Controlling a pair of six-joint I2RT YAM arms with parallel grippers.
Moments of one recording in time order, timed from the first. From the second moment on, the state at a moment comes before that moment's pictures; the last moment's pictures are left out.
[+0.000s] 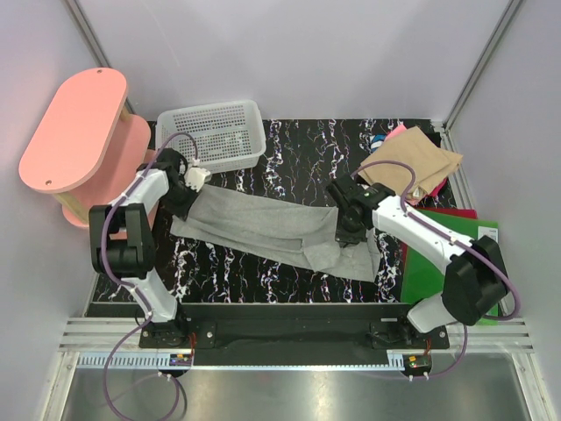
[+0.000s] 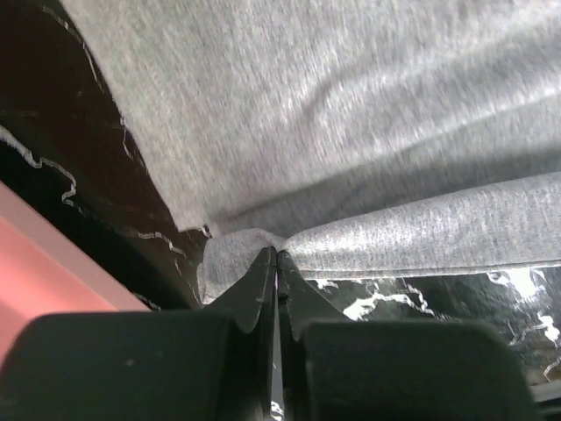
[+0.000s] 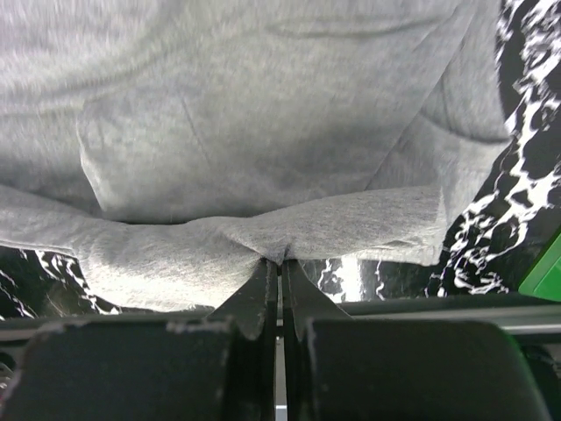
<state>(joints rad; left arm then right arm) 0.05 1.74 1.22 -0.80 0.12 0.59 0.63 1.47 1.13 -0.96 0.14 0.77</state>
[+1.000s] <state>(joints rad) -0.23 1.50 1.08 -0.79 -0.02 0.52 0.39 1.88 1.42 -0.86 0.09 0.60</state>
